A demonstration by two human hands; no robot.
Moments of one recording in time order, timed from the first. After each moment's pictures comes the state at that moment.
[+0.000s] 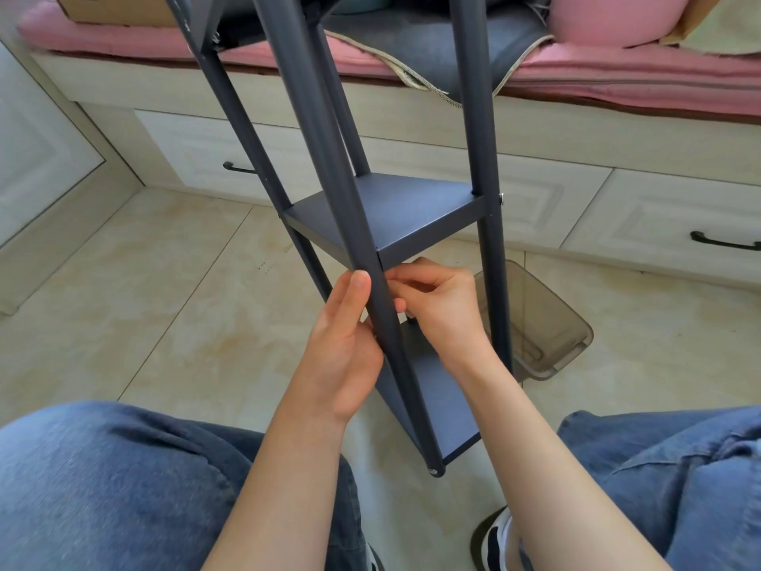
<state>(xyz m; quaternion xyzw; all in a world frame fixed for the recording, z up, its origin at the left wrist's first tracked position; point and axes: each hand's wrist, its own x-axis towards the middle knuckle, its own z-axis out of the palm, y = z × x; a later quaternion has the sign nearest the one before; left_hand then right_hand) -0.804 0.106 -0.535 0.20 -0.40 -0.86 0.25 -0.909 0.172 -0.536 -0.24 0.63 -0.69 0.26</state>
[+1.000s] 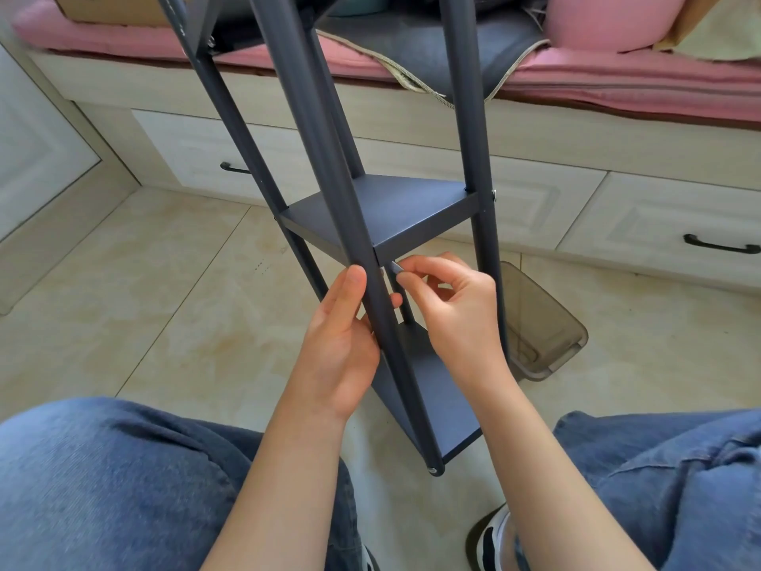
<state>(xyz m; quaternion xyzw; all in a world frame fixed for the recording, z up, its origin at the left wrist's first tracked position) -0.805 0.108 -0.529 0.23 -0.41 -0.85 0.25 -0.900 0.190 -0.521 -0.26 0.71 -0.65 0.12</state>
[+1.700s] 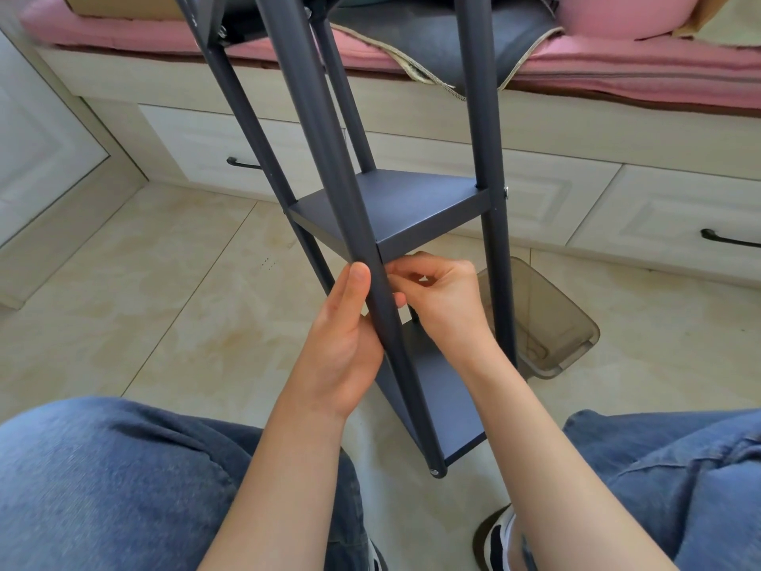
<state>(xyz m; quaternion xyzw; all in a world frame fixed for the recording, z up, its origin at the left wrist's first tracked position) -0.805 0.104 -0.531 0.20 -0.44 -0.84 0.26 -0.906 0.169 -0.525 -0.25 0.66 -0.66 0.24</state>
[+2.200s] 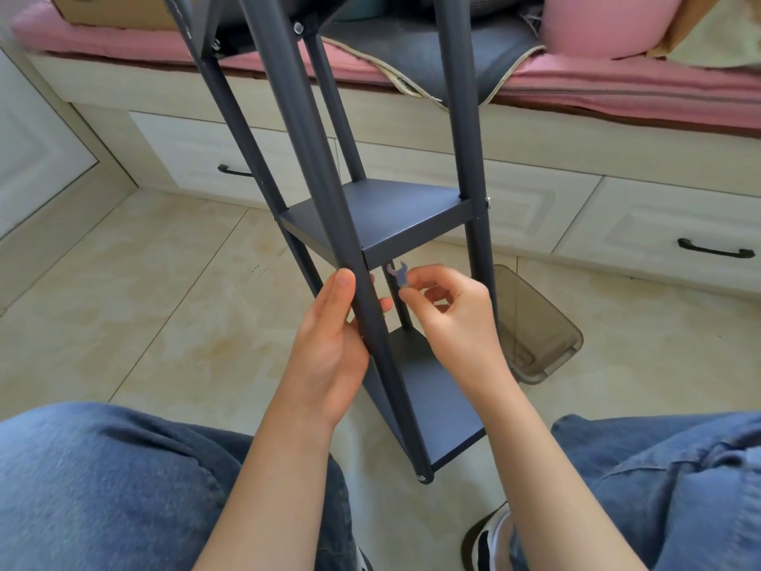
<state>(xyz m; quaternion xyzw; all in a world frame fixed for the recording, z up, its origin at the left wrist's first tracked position) -0.802 0.106 -0.528 0.23 -0.41 -0.84 0.26 -0.907 0.197 -0.529 -0.29 0.73 -0.61 0.14</state>
